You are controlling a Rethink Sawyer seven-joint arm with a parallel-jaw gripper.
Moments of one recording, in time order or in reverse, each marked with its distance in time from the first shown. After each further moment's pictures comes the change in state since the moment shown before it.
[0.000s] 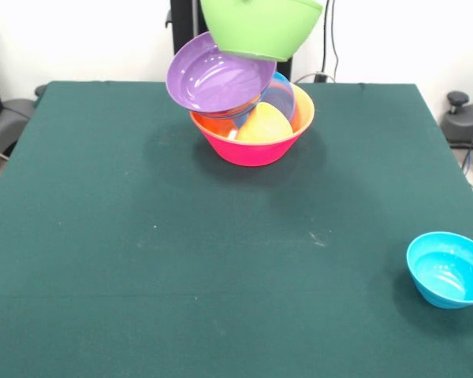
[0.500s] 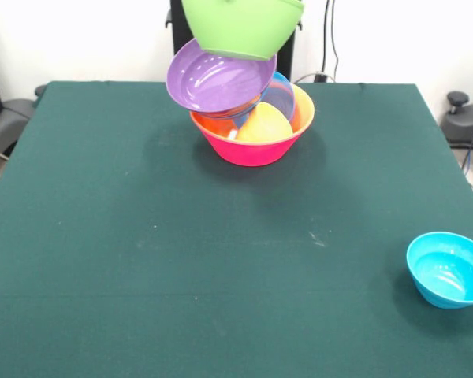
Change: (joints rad) arm -0.027 -0.002 0.005 0.000 -0.001 0.000 -0.053
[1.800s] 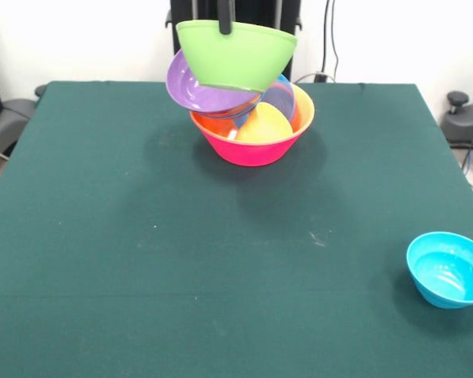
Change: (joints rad) arm 0.000 0.003 0.074 0.029 0.017 0.125 -0.081
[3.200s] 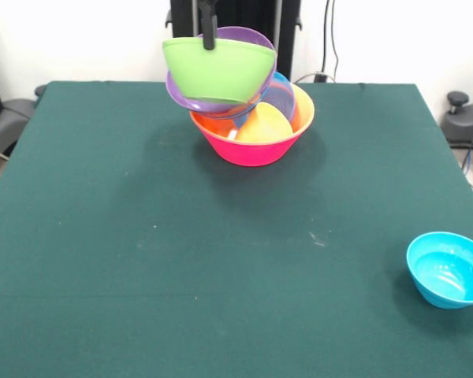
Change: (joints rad) arm -0.015 -0.031 0.077 0.098 0.007 0.107 -0.174
